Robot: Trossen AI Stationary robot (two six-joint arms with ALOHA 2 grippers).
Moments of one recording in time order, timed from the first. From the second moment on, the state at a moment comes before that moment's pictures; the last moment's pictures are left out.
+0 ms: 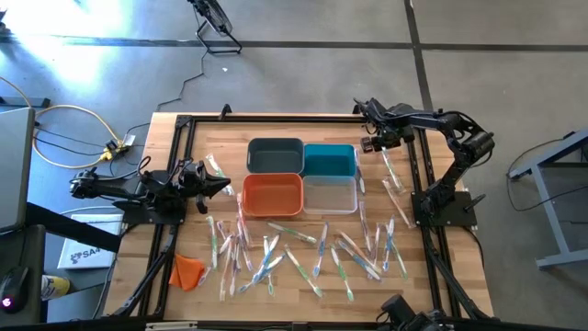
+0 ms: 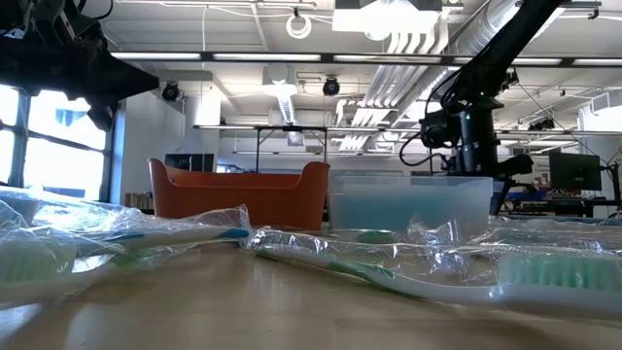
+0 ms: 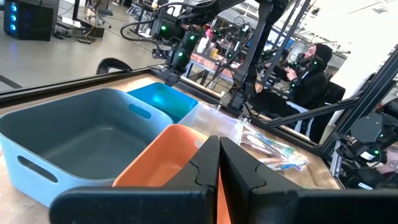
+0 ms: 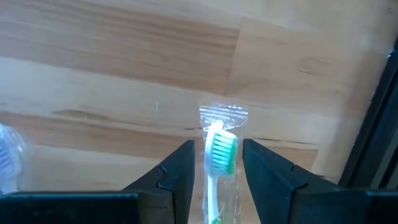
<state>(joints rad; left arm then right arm) -0.14 0.02 0.08 -0.04 -0.39 -0.40 -0.94 1.69 0.95 -0.80 0.16 0.43</state>
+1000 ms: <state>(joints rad) -0.14 0.02 0.08 -0.04 -0.39 -0.40 -0.94 1.69 0.95 -0.82 0.12 0.39</state>
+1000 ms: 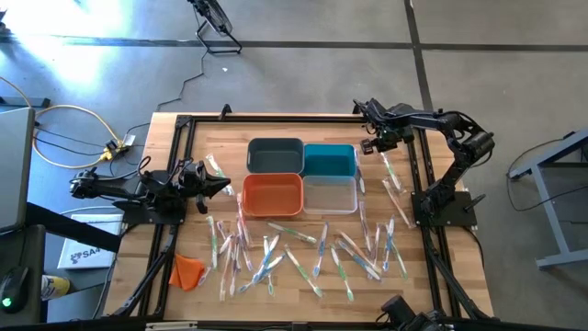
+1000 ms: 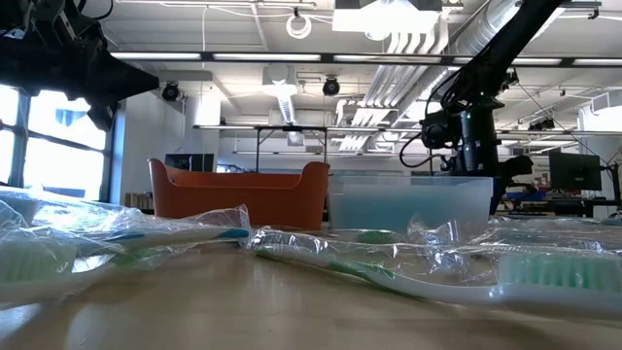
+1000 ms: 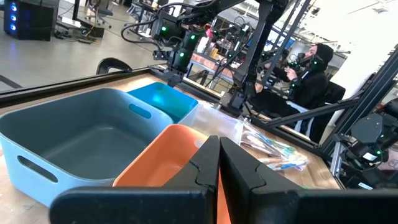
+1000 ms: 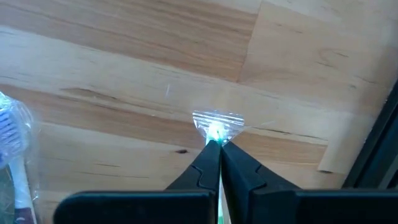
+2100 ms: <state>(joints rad) -0.14 0.02 0.08 -0.04 -0.39 -0.40 -0.94 1.56 0.95 -0.83 0.07 0.34</state>
